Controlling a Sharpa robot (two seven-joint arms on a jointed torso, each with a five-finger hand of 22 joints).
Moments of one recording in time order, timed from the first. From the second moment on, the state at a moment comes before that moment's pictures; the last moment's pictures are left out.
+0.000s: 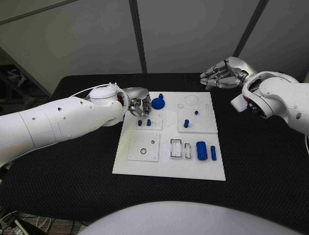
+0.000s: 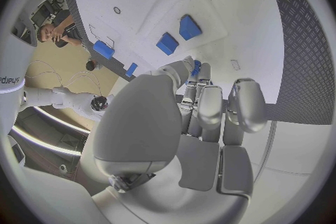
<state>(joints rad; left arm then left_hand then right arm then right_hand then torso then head) 1.15 -0.70 0.01 1.31 -1.47 -0.06 -0.14 1.50 -0.21 0.52 0.12 0.05 1.05 0.13 0.20 0.17 1.12 0.07 0.30 0.11 1.44 0.00 1.29 0.99 0.09 1.42 0.09 1.22 1.31 1.24 -0.73 0.03 1.27 -0.81 -0.24 0.07 1.42 -0.16 0.22 0.24 0.37 1.02 0.19 0.07 0.07 1.21 0.13 0.07 0.07 1.29 0.08 0.07 0.26 0.17 1.00 0.20 0.25 0.15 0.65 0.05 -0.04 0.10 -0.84</state>
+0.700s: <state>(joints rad) 1.15 -0.70 0.00 1.31 -1.46 -0.06 -0.14 1.46 -0.24 0.49 0.14 0.05 0.96 0.14 0.12 0.13 1.03 0.11 0.21 0.08 1.43 0.01 1.29 0.95 0.09 1.40 0.11 1.17 1.31 1.24 -0.73 0.03 1.27 -0.81 -0.24 0.07 1.42 -0.16 0.22 0.24 0.37 1.02 0.19 0.07 0.07 1.21 0.13 0.07 0.07 1.29 0.08 0.07 0.26 0.17 1.01 0.20 0.25 0.15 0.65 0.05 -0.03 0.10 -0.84</state>
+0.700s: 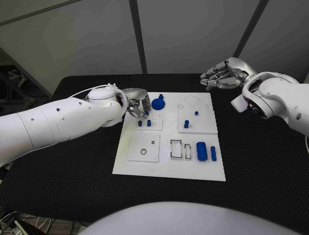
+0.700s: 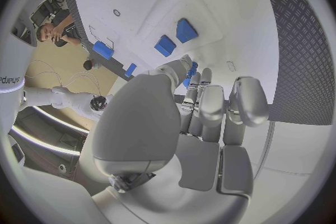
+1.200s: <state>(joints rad) 1.15 -0.76 0.02 1.33 -1.44 -0.09 -0.14 1.46 -0.24 0.48 0.14 0.05 0.96 0.14 0.12 0.13 1.02 0.11 0.20 0.08 1.40 0.02 1.24 0.87 0.09 1.37 0.12 1.08 1.31 1.24 -0.74 0.03 1.28 -0.91 -0.23 0.06 1.51 -0.14 0.25 0.16 0.35 1.04 0.17 0.08 0.07 1.20 0.12 0.07 0.07 1.35 0.05 0.10 0.27 0.17 1.07 0.17 0.28 0.16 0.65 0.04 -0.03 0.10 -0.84</state>
